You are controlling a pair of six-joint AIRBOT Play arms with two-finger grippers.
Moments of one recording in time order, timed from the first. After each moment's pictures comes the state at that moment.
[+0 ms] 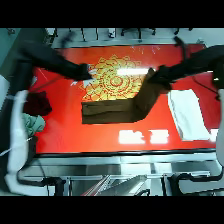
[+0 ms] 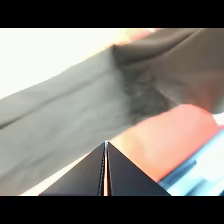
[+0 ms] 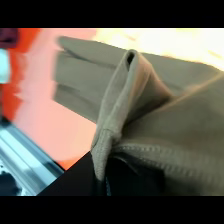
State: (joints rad) left arm -0.16 -1.52 1.92 -2.15 1.47 1.63; right arm 0.05 -1.55 1.69 2.41 -1.41 -1.78
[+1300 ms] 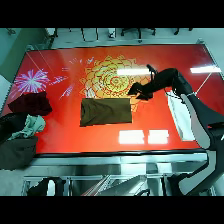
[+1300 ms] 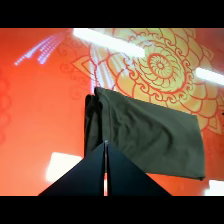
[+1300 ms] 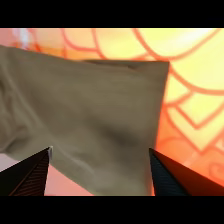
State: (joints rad) left arm 0.38 -0.43 0.91 -2.16 1.18 1.70; right arm 0.11 -1.80 1.56 2.30 -1.19 -1.64
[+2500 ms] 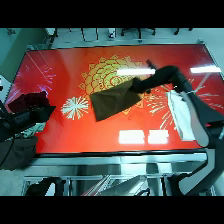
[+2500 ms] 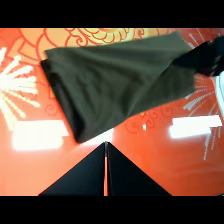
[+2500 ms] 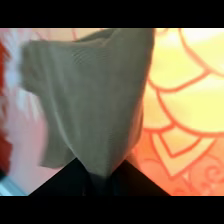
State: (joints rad) left arm 0.07 -0.61 0.91 -2.17 1.09 1.70; right arm 0.08 -1.80 1.67 2.40 -1.15 -1.67
